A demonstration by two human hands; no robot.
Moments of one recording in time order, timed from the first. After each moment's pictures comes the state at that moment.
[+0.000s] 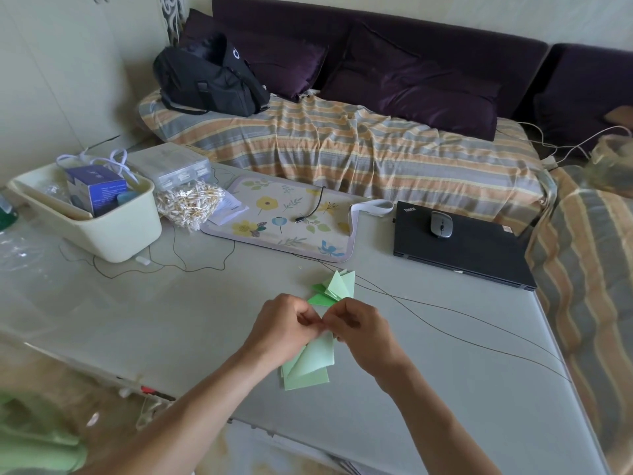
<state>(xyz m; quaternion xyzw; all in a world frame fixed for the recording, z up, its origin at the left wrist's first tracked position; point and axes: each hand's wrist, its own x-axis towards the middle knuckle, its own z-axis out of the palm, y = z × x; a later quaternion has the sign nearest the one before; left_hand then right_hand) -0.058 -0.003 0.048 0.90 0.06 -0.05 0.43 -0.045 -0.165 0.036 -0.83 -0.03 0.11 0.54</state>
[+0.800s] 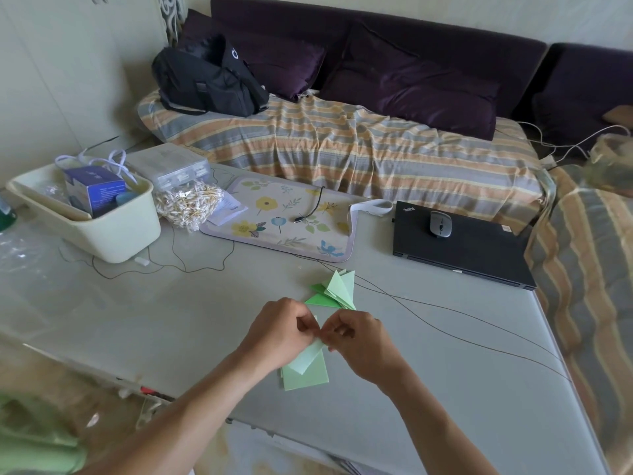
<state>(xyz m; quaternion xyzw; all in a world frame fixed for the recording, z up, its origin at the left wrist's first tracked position) -0.060 0.002 0.047 0.93 0.02 -0.07 0.36 -0.049 -0.167 0.032 -0.88 -0.05 0.13 0.45</state>
